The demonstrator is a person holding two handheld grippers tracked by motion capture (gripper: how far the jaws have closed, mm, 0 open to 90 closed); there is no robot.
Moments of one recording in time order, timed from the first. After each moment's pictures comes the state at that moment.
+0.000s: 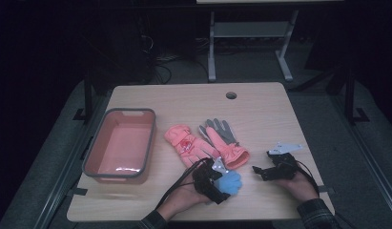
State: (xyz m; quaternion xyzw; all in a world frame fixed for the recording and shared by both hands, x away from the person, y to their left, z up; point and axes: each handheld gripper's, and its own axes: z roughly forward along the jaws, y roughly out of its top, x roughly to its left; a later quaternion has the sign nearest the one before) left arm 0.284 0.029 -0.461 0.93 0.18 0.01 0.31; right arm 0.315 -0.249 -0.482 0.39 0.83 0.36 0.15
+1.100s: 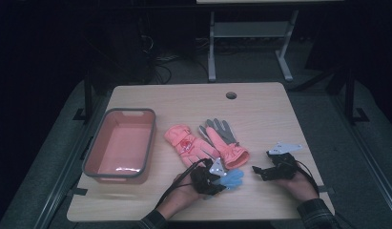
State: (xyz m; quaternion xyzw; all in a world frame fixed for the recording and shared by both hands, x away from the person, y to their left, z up) left arm 0.284 0.036 -0.457 0.94 0.14 0.03 0.32; right arm 0.316 -0.249 -0.482 0.39 0.83 0.36 0.15
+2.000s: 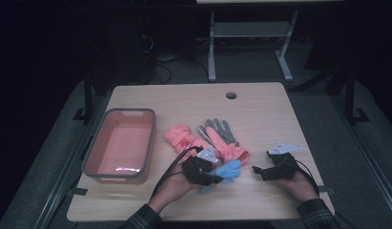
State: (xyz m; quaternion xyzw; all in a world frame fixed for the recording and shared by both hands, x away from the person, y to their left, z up) left arm 0.298 0.061 -0.411 0.91 0.17 -0.02 0.37; right arm 0.316 -0.249 -0.482 0.39 0.83 0.36 0.15
